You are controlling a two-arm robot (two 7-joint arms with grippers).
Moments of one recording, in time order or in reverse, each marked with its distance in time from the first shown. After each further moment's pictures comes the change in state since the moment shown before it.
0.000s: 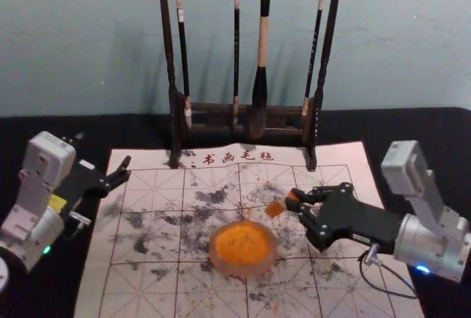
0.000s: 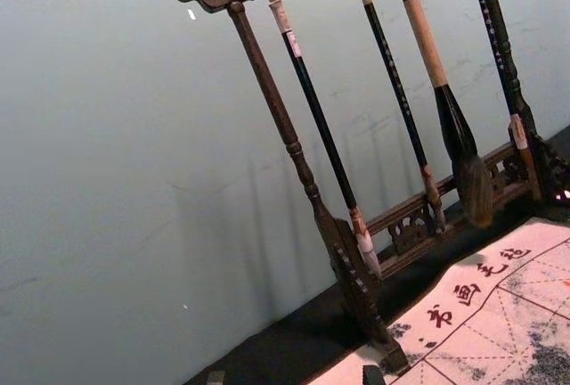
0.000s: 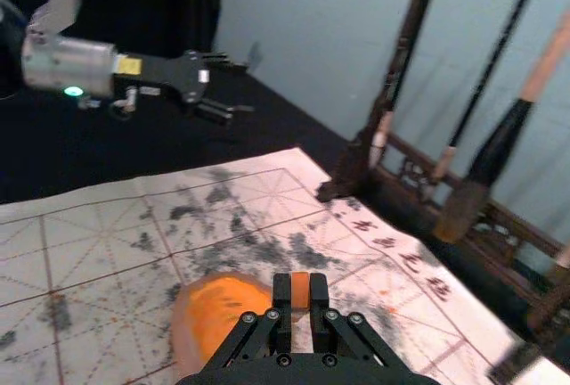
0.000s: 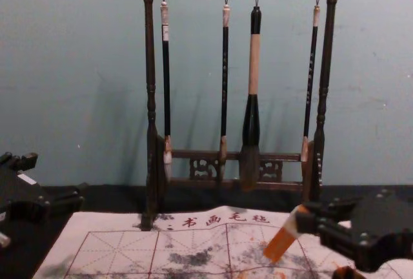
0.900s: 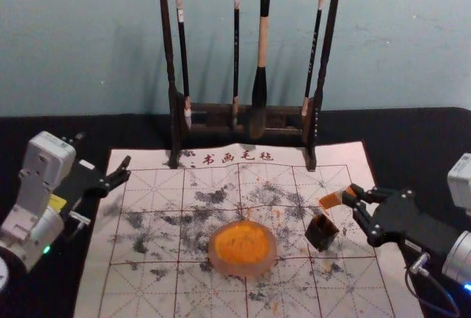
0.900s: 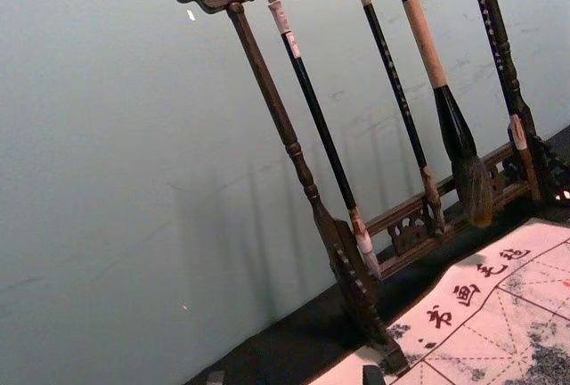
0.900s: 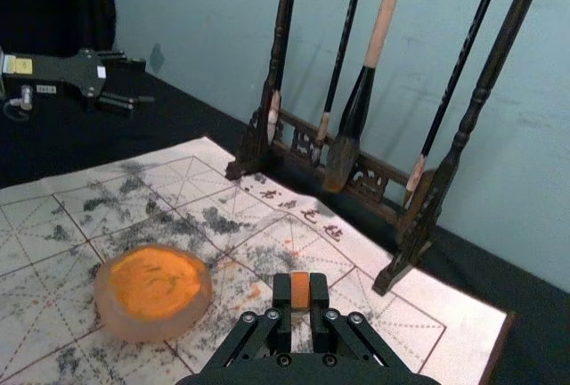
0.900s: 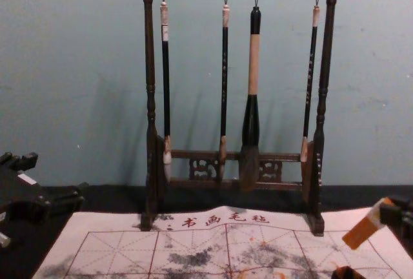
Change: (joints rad) left arm 0.000 0.000 0.000 0.000 0.000 0.000 0.000; right arm -0.207 0.035 0.178 -0.103 0.019 -0.034 -0.149
